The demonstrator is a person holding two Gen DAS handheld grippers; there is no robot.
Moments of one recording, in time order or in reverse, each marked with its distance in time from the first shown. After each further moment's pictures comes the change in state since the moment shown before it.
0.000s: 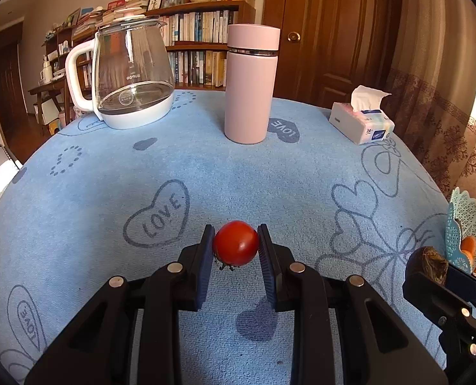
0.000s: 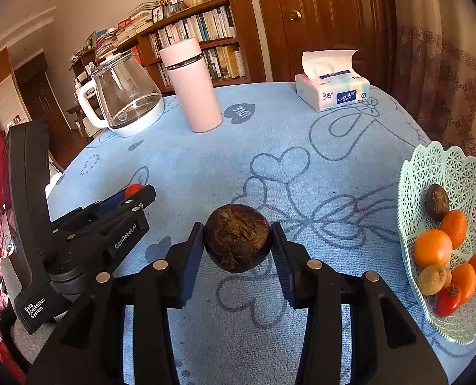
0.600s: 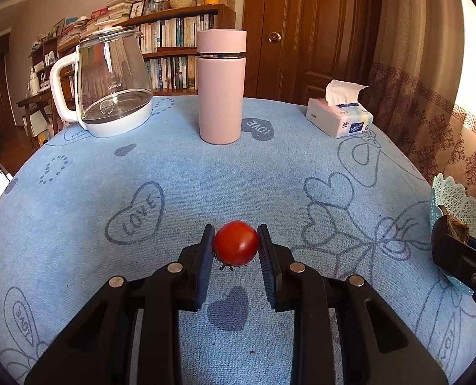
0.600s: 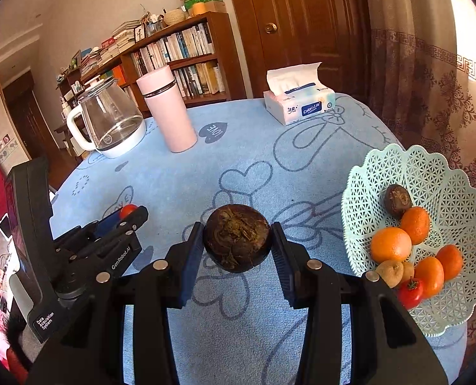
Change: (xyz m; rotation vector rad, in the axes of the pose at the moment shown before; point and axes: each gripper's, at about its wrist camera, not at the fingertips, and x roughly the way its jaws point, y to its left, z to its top) left arm -0.011 -0.022 -0.007 0.059 -0.014 -0.048; right arm -0.036 -0.028 0.001 0.064 -0.064 -0.058
